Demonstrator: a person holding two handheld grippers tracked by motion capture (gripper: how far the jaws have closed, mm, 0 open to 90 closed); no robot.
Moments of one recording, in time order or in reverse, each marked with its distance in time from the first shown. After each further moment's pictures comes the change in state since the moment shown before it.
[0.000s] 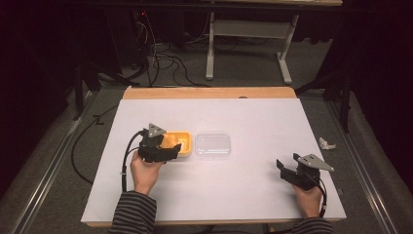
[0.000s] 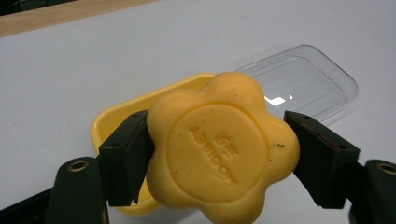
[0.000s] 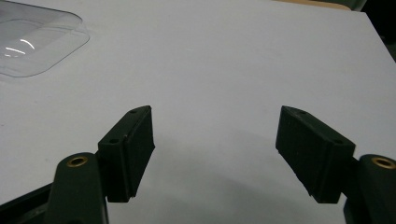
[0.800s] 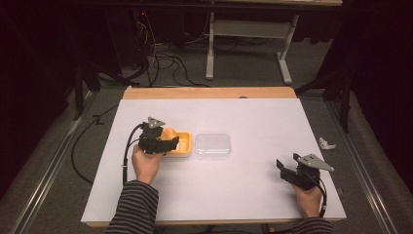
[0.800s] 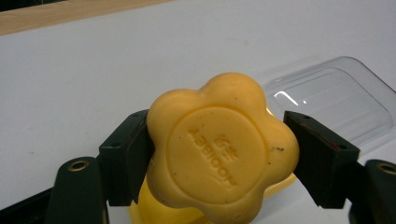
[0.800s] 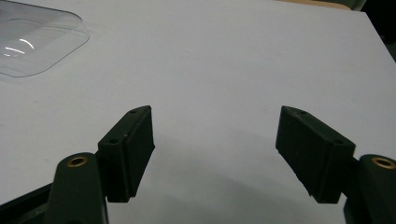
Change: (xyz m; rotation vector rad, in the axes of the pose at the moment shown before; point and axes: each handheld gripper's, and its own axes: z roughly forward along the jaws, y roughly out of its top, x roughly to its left) left arm 0.020 0.010 0.022 0.027 0.056 -0.015; right arm 0.000 0.000 0.000 0.004 -0.001 -0.001
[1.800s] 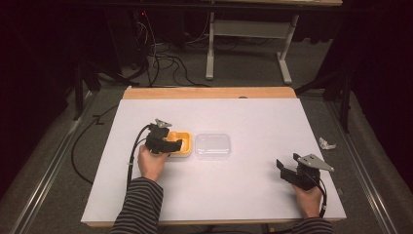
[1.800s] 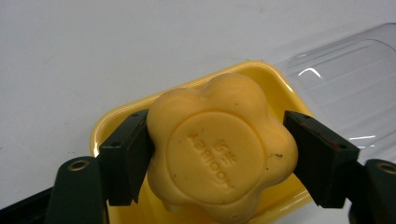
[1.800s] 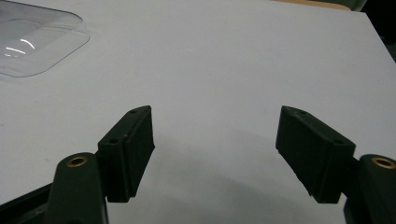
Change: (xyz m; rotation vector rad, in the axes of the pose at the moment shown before) left arm -0.001 -0.006 0.034 0.089 0.024 0.014; right arm 0.000 0.000 0.000 -0.003 0.001 0.001
